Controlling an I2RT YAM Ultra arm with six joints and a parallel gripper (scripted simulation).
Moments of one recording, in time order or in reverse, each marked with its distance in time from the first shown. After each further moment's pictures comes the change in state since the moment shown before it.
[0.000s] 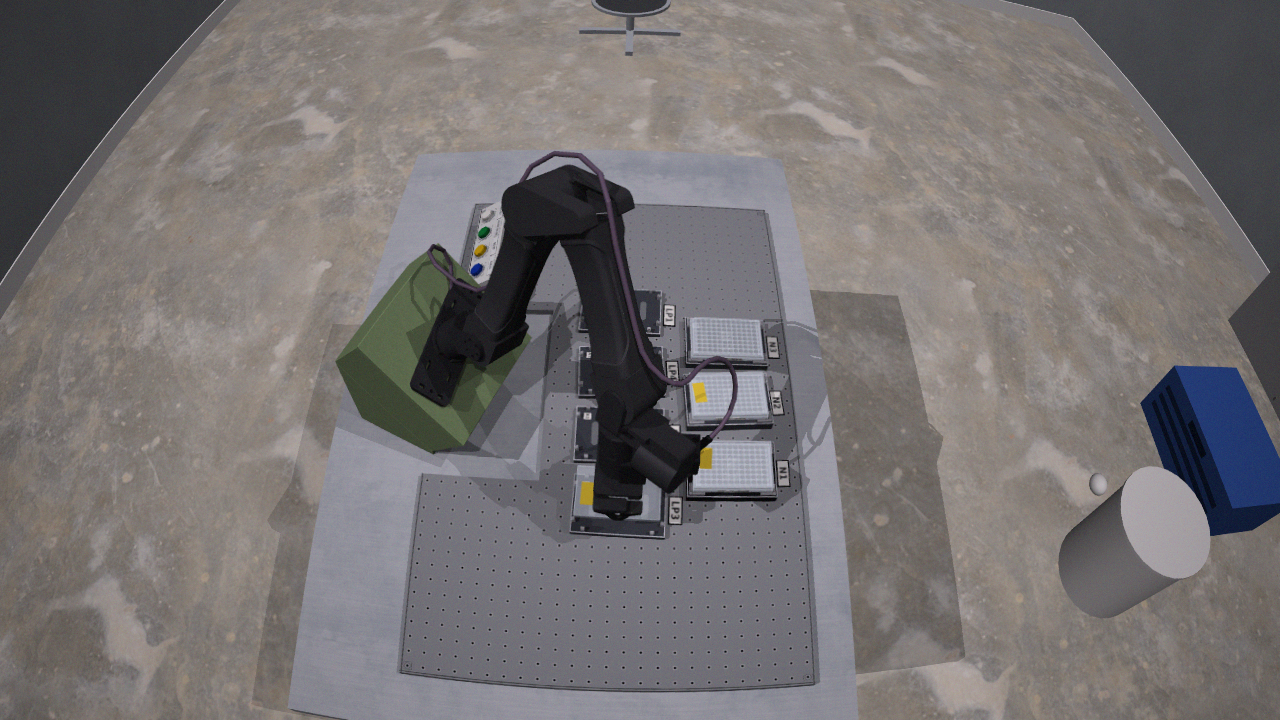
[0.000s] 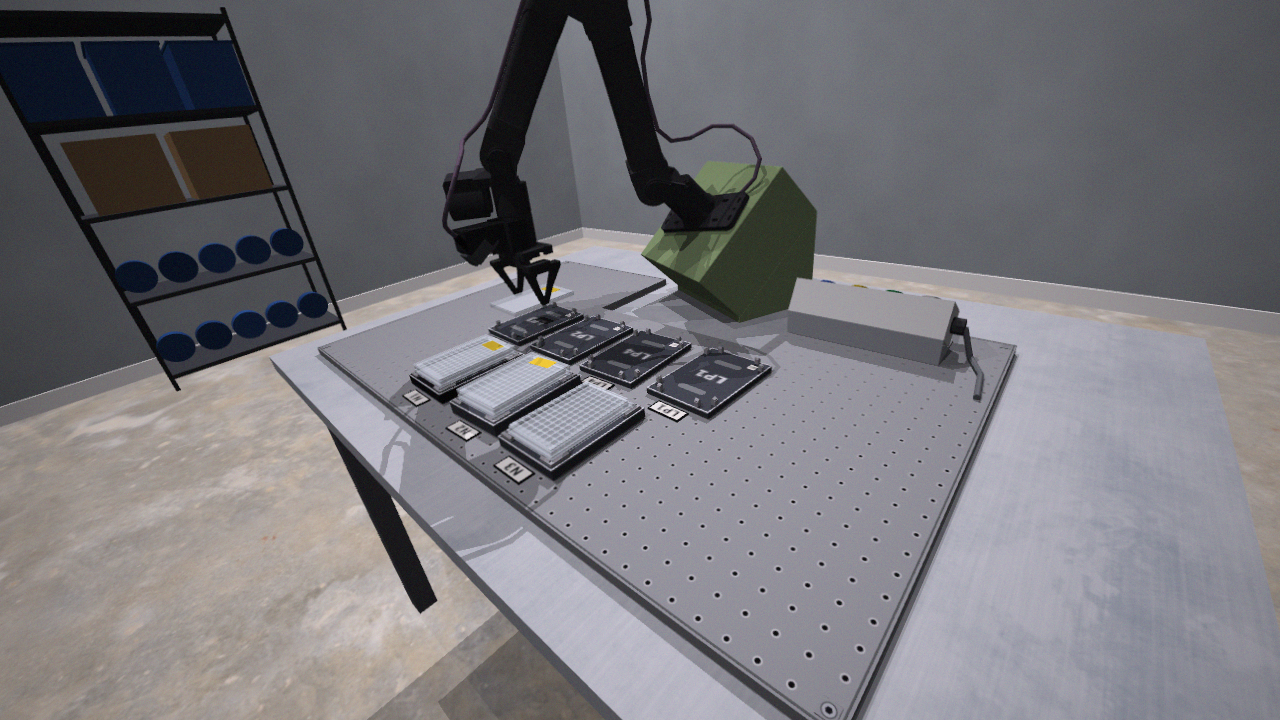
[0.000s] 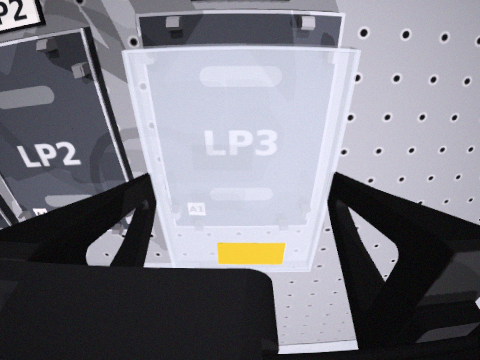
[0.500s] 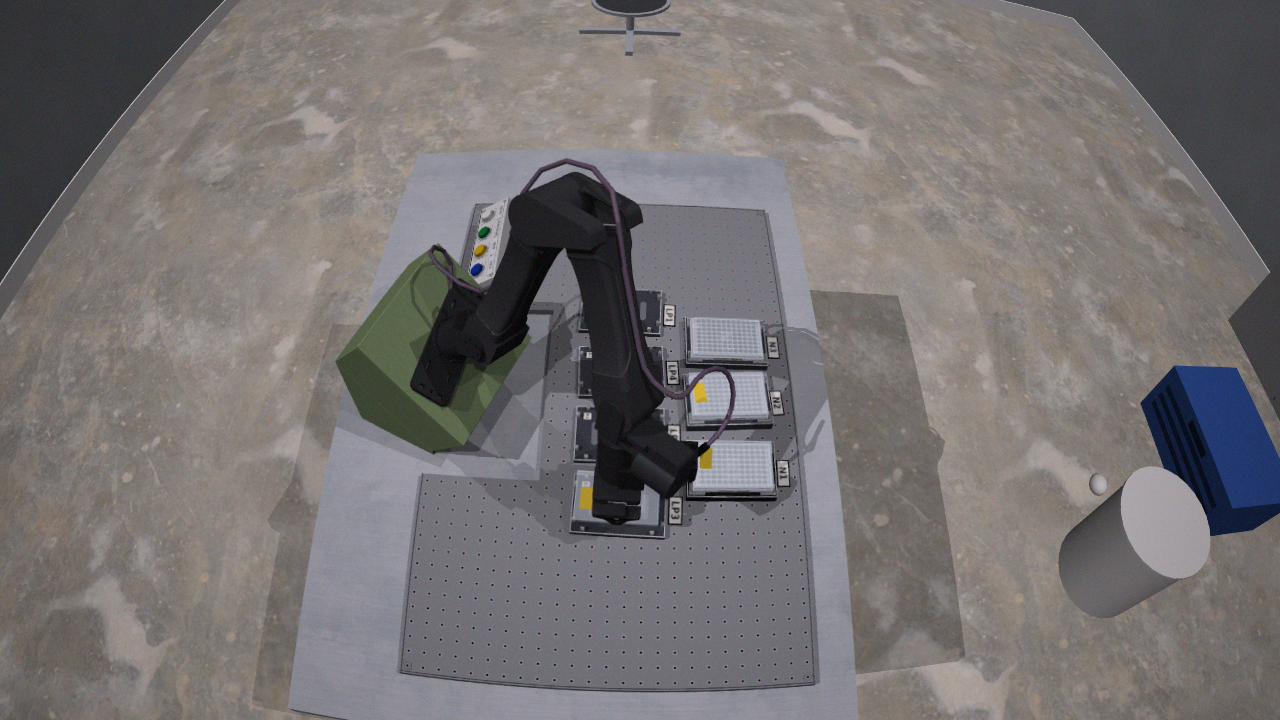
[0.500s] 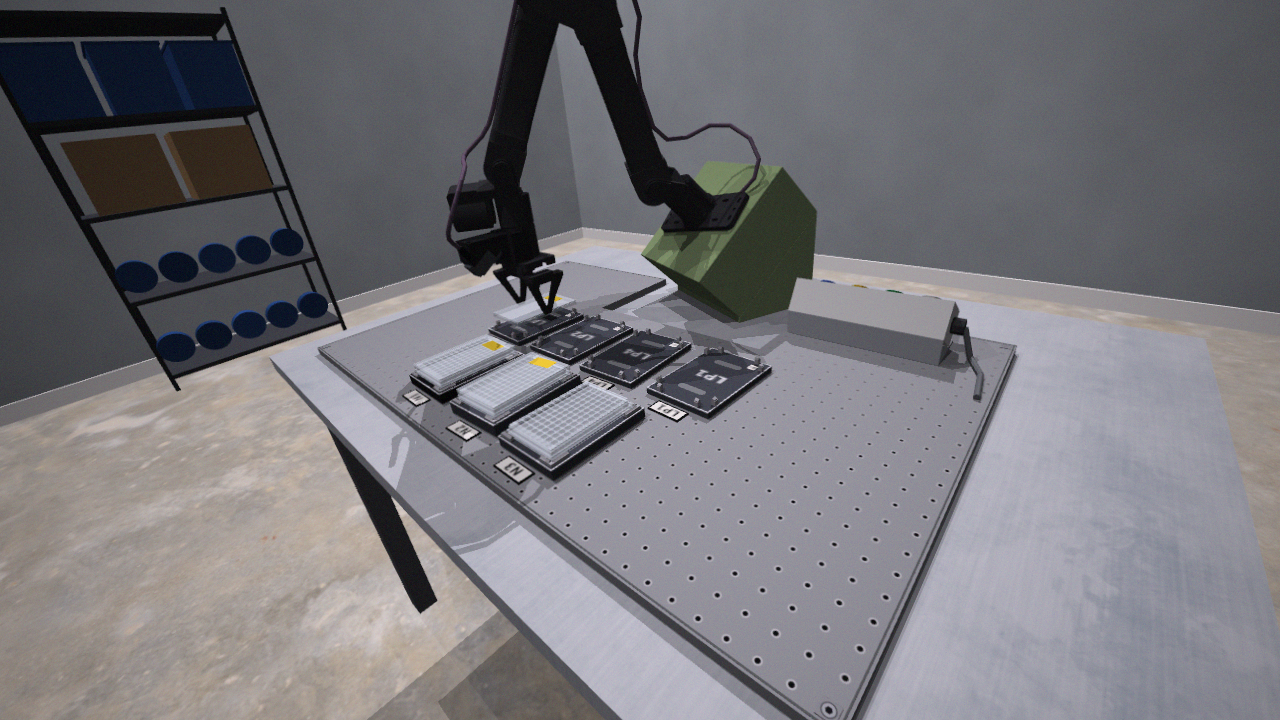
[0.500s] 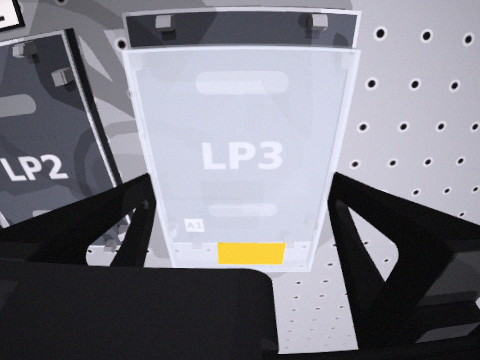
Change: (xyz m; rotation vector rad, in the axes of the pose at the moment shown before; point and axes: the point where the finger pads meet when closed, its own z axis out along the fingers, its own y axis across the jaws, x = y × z) arm 0.002 0.001 0.018 -0.003 0.001 0.004
